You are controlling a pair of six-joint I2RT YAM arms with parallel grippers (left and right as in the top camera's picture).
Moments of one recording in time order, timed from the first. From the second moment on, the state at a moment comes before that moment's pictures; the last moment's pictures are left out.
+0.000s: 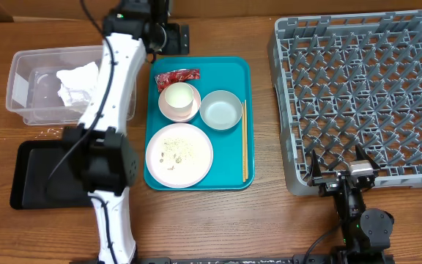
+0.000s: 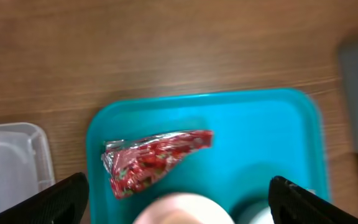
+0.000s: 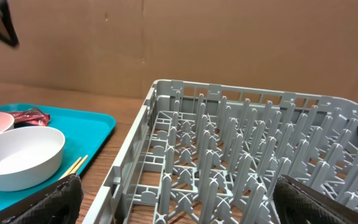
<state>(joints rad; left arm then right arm) -0.16 2.26 2.22 -1.01 0.09 -0.15 0.05 0.01 0.02 -0.04 -0.05 -0.09</state>
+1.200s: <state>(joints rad) -0.15 2.51 2.22 -1.03 0.05 -0.04 0.05 0.01 0.02 -0.03 -0.05 -0.09</state>
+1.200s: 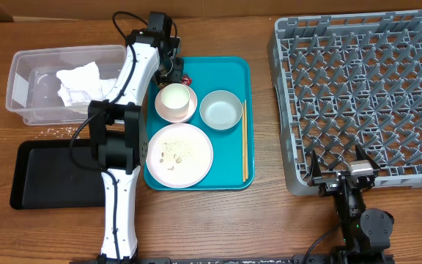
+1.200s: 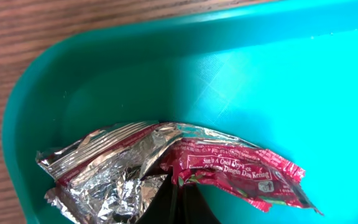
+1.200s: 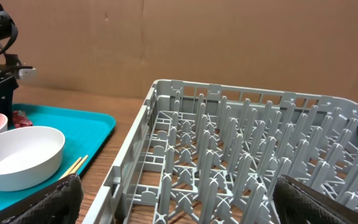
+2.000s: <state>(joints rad) 0.02 2.19 2.49 -1.30 -0.21 -0.53 0.05 0.01 0.02 -0.04 -0.05 -0.09</state>
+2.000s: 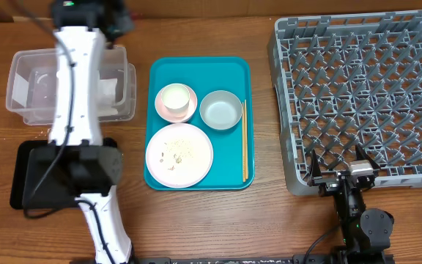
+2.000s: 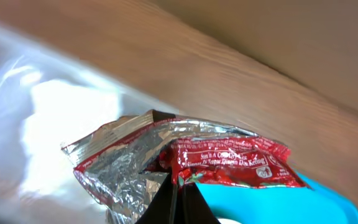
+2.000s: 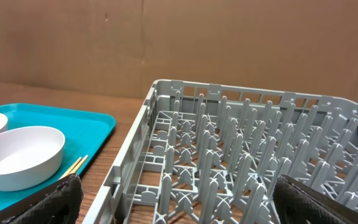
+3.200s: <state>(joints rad) 0.21 2.31 2.42 -1.37 0.50 -0.31 0.05 0.01 0.02 -0.04 -0.05 -0.09</state>
